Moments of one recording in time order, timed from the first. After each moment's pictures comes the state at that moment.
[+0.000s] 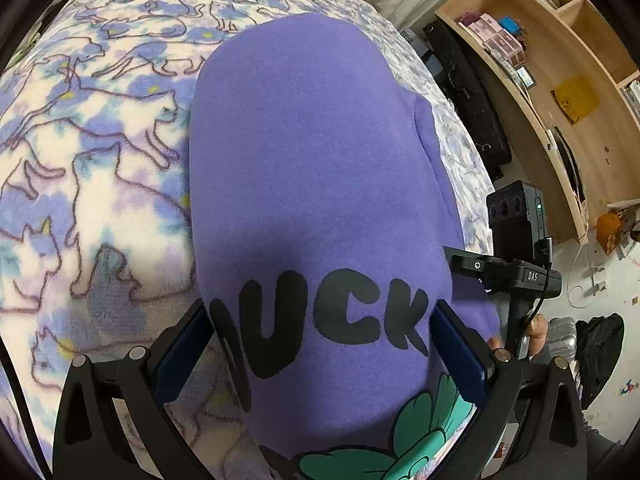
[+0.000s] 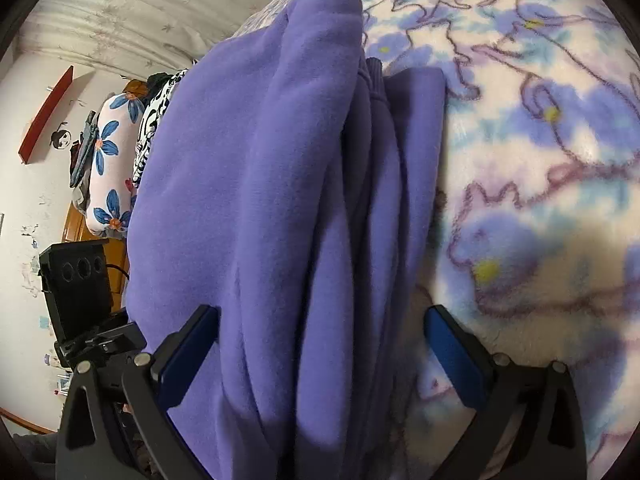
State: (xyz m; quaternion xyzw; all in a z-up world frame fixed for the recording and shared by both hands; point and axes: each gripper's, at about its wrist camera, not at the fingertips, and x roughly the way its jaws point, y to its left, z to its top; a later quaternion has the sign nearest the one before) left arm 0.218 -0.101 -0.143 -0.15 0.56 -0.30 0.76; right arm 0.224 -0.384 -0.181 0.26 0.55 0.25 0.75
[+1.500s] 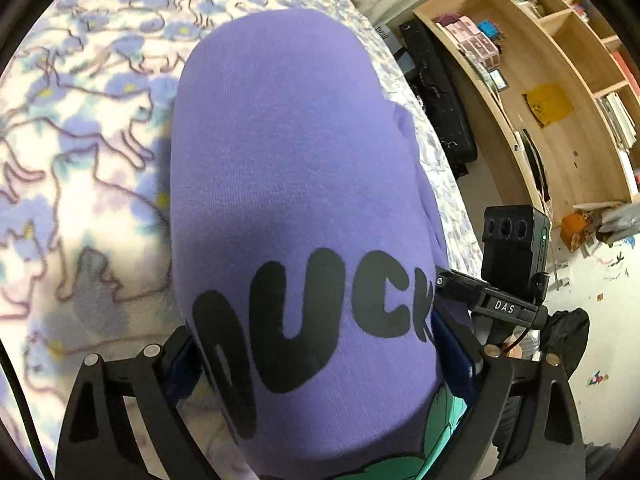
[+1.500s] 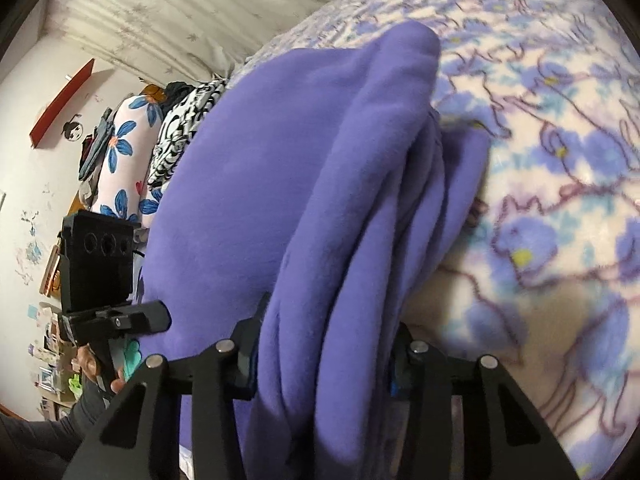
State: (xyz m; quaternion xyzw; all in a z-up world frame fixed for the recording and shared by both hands) left arm 0.220 -0.097 -0.114 -0.18 0.56 -0.35 0.73; right arm 0.190 -0.336 -0.128 0.23 0.49 0.24 0.80
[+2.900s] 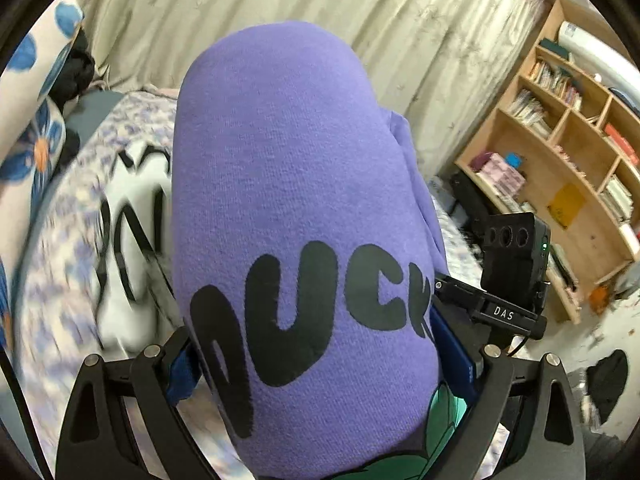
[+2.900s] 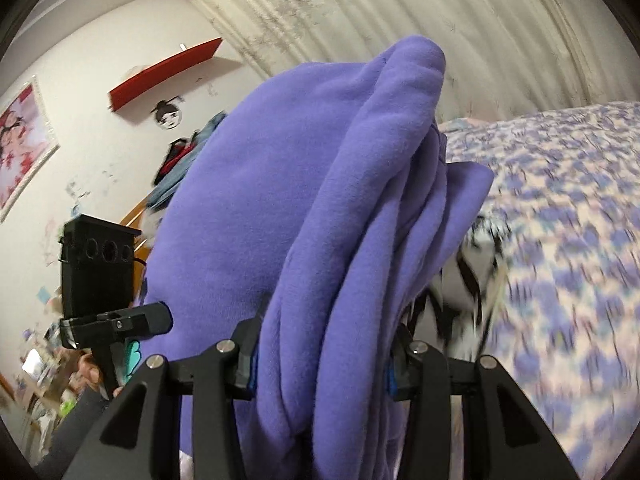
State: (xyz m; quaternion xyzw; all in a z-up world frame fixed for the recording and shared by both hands) left arm 0.493 0.345 0.136 -0.13 0.38 -0.26 0.88; right arm 0.495 0.073 0.053 0.18 0.32 0.39 0.85
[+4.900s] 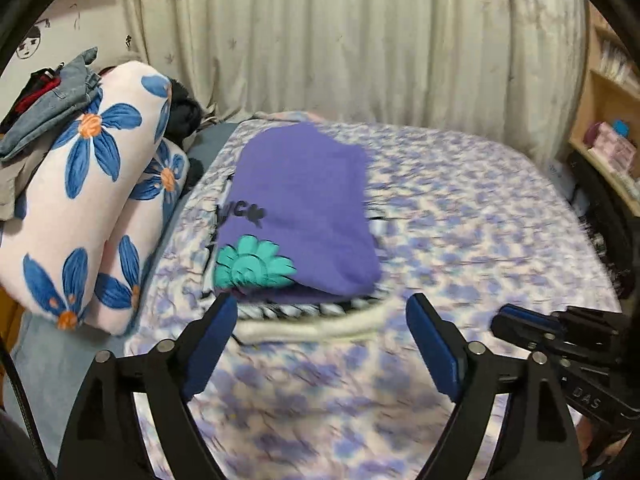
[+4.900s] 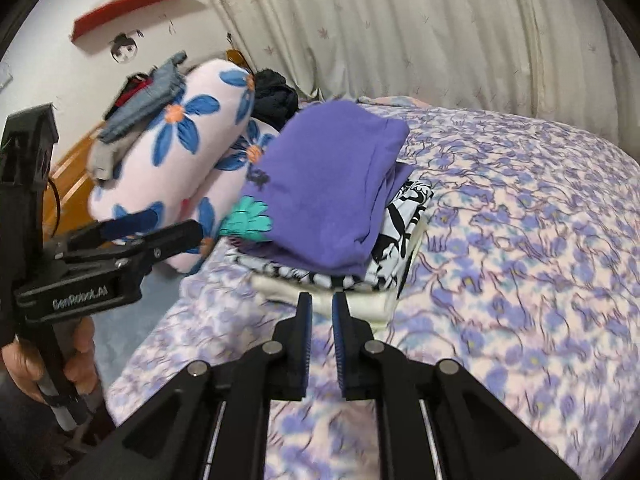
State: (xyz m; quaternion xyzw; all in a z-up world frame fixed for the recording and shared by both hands) left arm 0.369 0.226 0.192 -0.01 0.38 -0.02 0.92; right arm 0.348 0.035 0.133 0.05 0.40 0.28 0.87
